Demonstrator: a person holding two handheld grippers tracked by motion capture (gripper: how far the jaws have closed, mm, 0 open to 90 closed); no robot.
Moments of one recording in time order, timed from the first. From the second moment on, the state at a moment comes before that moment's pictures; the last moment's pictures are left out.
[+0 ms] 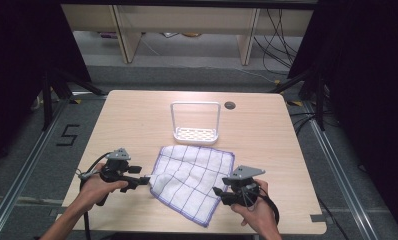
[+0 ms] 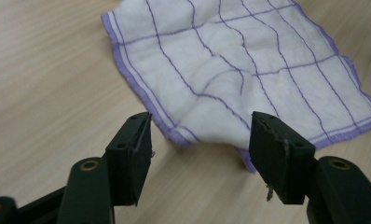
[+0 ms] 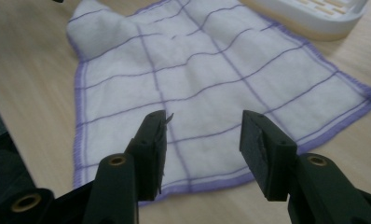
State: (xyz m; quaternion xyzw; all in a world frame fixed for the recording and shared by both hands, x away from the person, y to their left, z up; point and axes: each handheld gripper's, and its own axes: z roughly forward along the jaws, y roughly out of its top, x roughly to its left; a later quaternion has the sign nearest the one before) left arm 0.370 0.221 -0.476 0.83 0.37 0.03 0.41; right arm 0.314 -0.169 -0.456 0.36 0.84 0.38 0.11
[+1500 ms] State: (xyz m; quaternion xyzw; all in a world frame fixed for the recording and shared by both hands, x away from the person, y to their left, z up) left arm 0.313 0.205 -0.478 0.87 0.25 0.03 0.42; right arm 0.266 -0.195 -0.475 0.31 0.88 0.33 0.12
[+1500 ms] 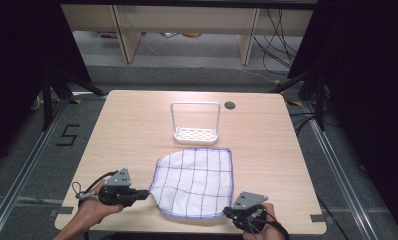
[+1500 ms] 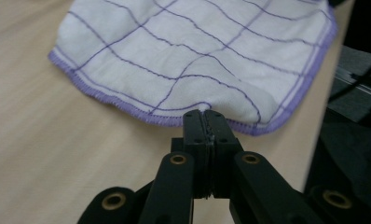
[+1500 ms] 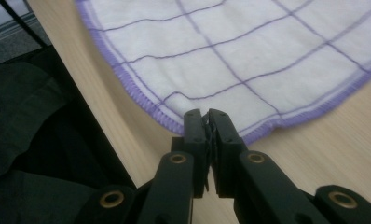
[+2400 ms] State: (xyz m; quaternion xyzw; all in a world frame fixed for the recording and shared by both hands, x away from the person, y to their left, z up) left arm 0.397 0.208 -0.488 0.82 0.39 0.06 0.42; right arm 0.371 -0.214 -0.460 0.40 0.84 0.34 0.15
